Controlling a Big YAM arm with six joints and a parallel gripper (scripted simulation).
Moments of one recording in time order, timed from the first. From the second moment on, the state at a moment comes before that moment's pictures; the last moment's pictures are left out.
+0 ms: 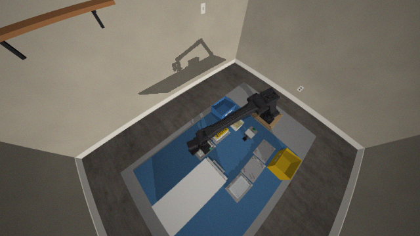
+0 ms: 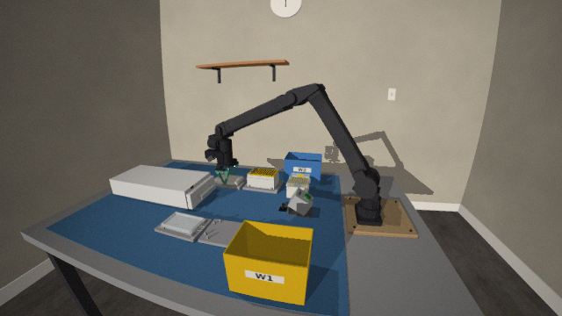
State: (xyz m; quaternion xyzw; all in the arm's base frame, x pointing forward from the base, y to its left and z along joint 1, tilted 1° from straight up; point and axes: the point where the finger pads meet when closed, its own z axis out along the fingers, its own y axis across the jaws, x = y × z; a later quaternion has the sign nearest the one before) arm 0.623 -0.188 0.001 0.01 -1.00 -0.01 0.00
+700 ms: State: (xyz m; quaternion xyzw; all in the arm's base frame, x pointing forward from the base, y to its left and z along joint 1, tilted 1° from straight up) arm 0.623 -0.188 0.001 0.01 -1.00 -0.01 0.00
